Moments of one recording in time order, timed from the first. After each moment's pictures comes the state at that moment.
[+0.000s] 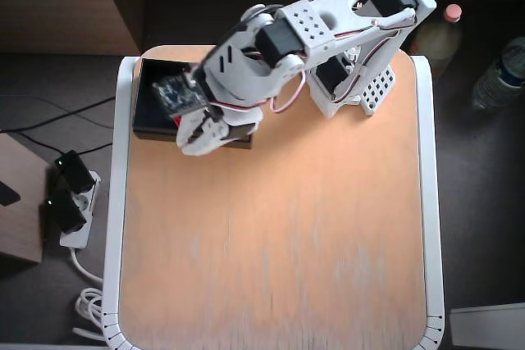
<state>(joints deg) 49.2 127.2 100.2 68.4 174.5</state>
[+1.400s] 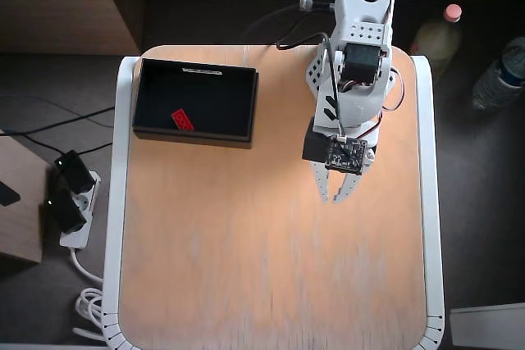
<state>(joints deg) 3.1 175.5 150.0 68.4 175.4</state>
